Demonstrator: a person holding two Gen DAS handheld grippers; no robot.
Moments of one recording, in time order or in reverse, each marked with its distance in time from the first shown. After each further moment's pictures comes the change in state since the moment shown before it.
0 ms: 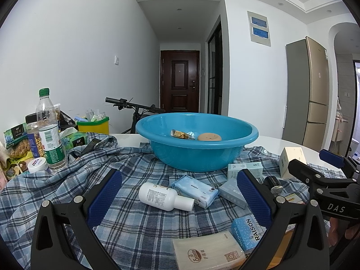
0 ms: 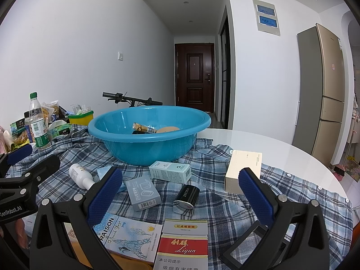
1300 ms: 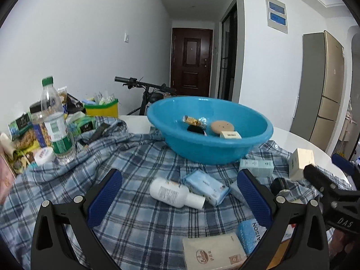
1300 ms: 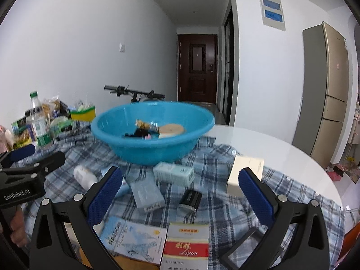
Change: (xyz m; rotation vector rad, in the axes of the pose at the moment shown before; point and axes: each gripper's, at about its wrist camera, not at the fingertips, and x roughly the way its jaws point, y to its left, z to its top) left arm 0.018 0.009 0.034 -0.045 0.168 0.062; right arm -0.003 0.005 0.033 -0.013 0.067 0.010
